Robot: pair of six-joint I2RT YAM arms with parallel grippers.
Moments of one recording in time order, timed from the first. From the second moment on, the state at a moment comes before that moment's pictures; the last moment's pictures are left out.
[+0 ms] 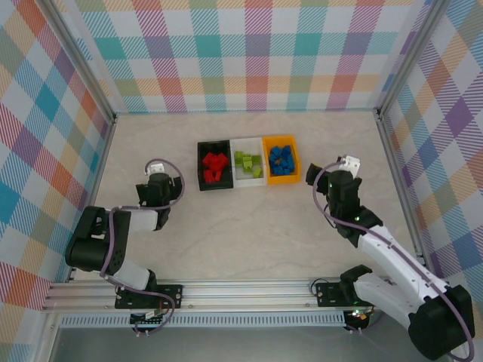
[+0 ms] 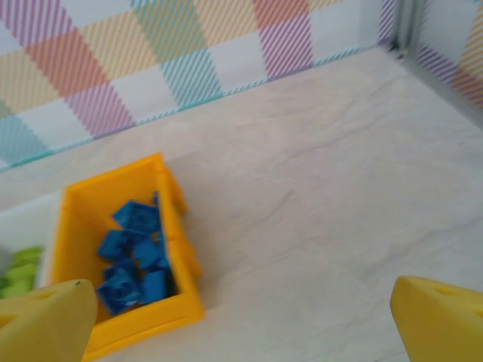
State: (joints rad) left arm -0.14 1.54 0.43 0.58 -0.38 -0.15; right arm 0.41 0.90 0.54 -0.06 0.49 0.40
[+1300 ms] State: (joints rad) left arm -0.12 1.56 0.38 0.73 -0.32 -0.13; right arm 0.04 1.53 0.37 0.75 0.09 0.08
